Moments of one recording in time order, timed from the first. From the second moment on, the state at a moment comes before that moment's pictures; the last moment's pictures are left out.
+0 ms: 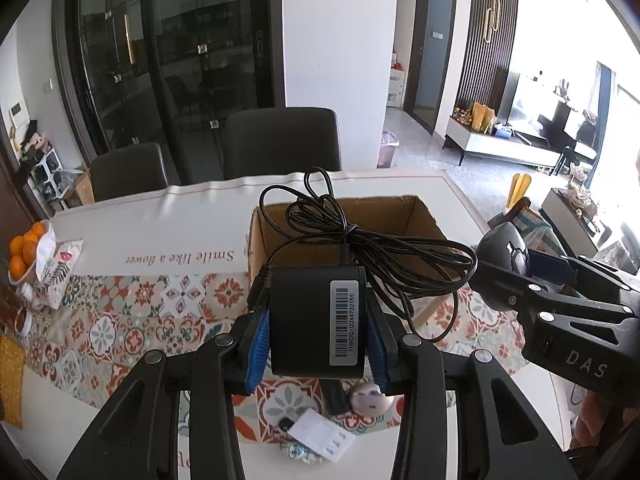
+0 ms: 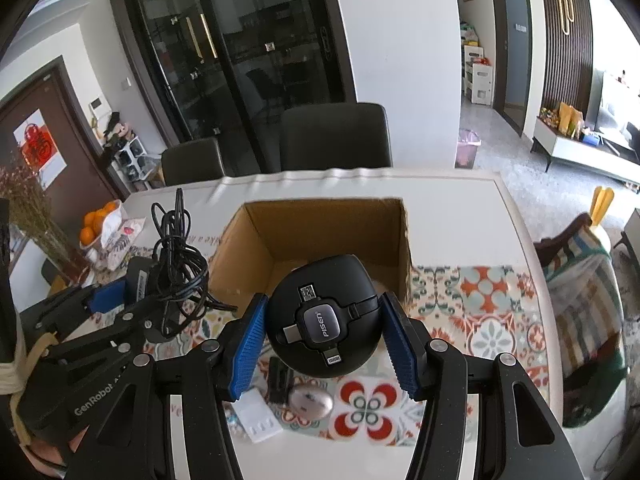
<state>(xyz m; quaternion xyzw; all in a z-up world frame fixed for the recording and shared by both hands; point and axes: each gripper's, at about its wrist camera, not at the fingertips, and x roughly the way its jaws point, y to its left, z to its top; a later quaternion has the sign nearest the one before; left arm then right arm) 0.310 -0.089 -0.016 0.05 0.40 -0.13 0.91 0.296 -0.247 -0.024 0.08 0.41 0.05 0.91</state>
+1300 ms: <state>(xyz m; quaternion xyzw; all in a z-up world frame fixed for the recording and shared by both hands) 0.404 -0.084 -0.050 0.07 0.44 -0.07 0.89 0.398 -0.250 -0.058 0.08 0.48 0.05 0.87</state>
